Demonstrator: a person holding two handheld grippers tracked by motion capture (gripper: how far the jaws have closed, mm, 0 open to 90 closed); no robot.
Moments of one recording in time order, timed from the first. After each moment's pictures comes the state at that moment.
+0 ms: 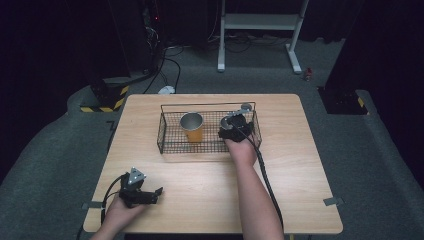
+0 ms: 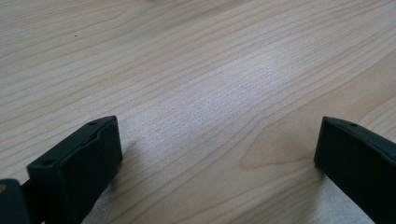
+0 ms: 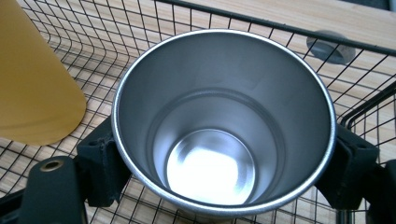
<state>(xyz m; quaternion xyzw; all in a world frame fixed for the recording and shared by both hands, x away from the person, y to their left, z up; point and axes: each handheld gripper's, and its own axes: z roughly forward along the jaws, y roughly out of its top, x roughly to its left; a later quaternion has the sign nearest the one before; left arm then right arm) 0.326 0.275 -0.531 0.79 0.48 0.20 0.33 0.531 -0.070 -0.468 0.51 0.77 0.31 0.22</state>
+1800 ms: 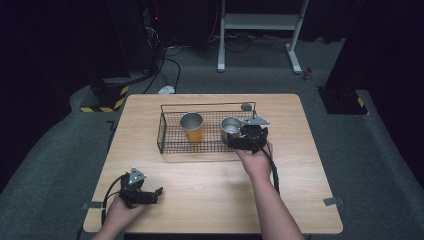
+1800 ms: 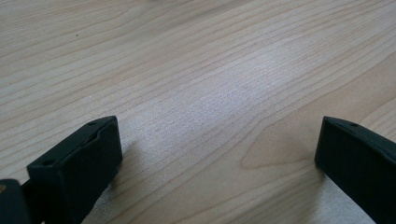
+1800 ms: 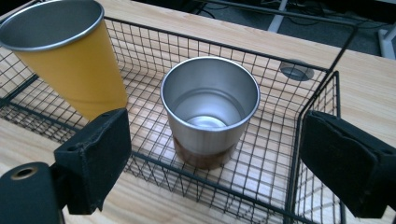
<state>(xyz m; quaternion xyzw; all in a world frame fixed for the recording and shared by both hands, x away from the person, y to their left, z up) 0.326 0.274 -0.531 0.79 0.48 0.20 0.33 0.462 -0.108 -0.428 0.48 0.75 0.38 0.25</state>
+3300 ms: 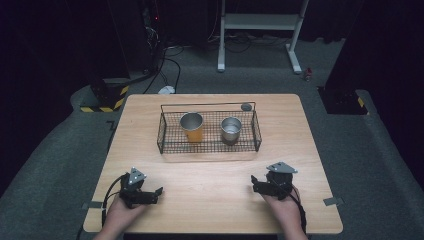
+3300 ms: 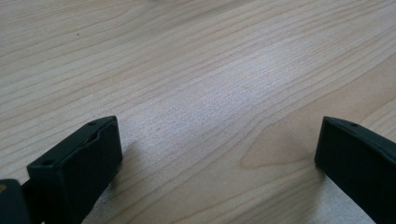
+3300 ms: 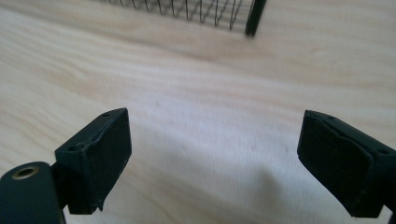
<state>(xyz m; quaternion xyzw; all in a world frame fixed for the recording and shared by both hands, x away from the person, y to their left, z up) 0.326 0.273 -0.531 0.79 0.48 0.20 0.33 0.361 -0.190 -0.508 0.50 0.77 0.34 0.22</state>
